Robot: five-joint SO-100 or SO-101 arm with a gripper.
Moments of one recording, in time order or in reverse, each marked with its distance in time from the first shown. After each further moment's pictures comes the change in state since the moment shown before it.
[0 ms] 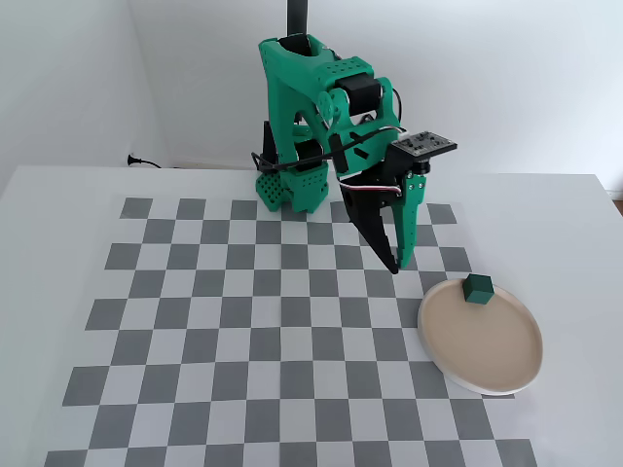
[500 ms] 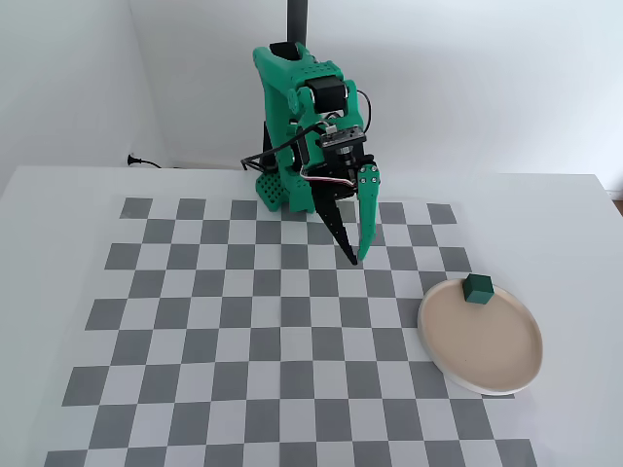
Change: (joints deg) arm 7.2 20.0 19.8 -5.9 18.1
